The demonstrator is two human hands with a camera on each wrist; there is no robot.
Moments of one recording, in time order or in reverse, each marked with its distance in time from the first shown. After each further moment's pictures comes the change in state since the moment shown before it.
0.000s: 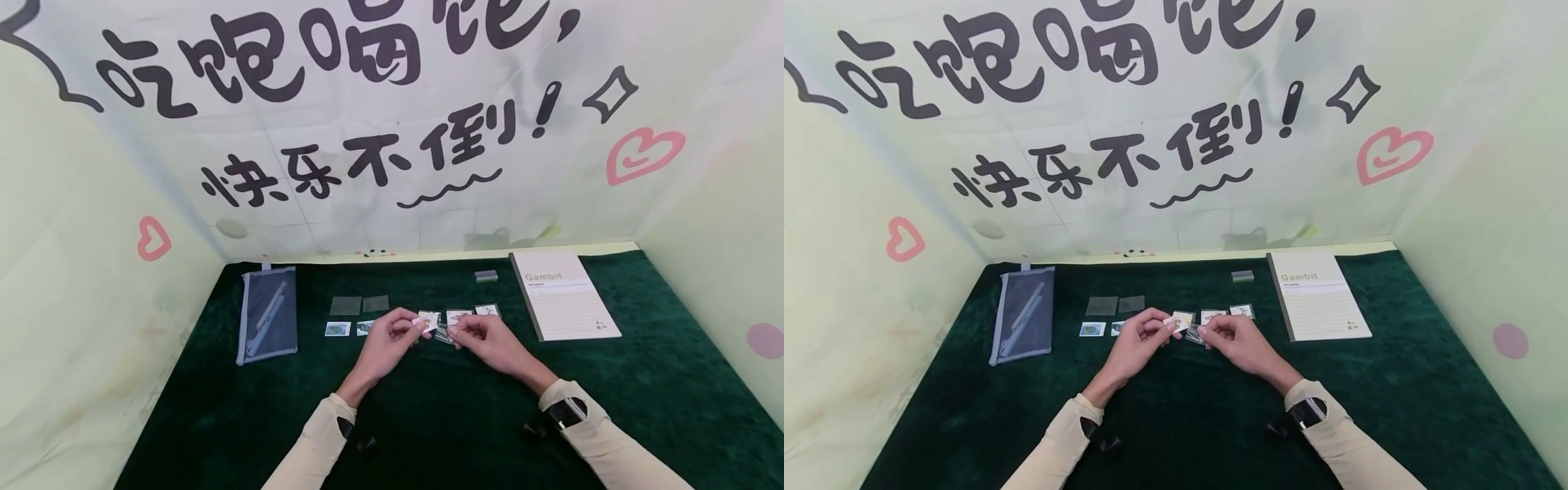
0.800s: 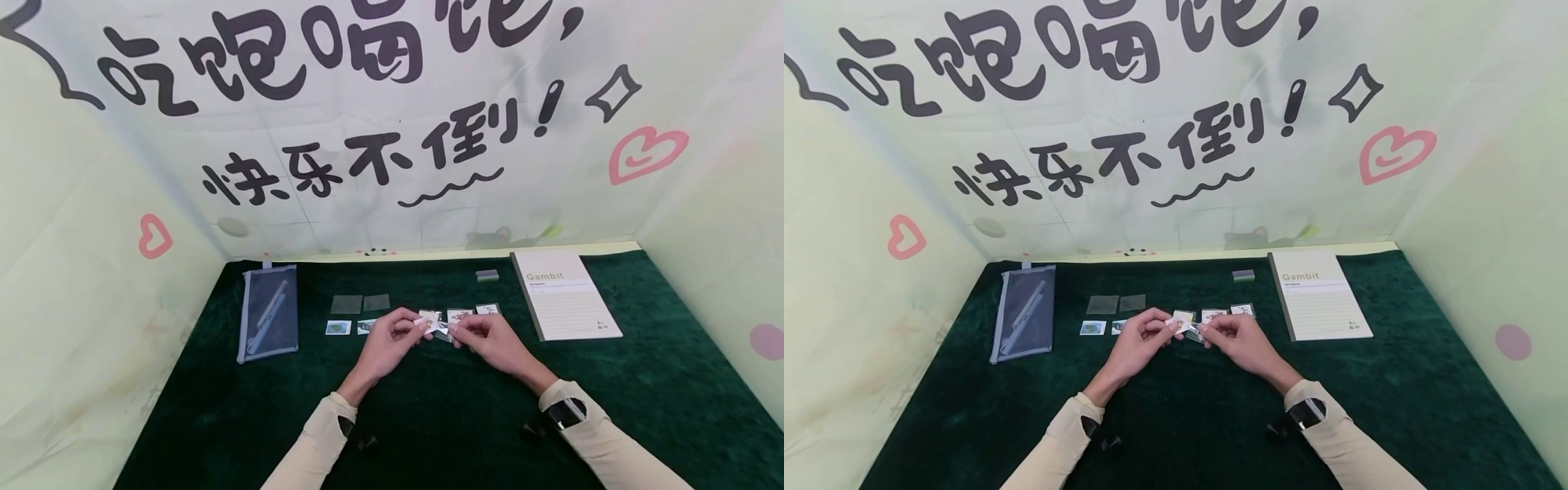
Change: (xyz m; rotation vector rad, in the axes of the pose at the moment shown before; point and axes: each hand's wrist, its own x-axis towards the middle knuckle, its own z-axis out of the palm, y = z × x) left_hand -0.001 0.001 0.000 0.024 -0.013 -0.013; right_hand 0.000 0.001 0.000 0.039 0.024 0.027
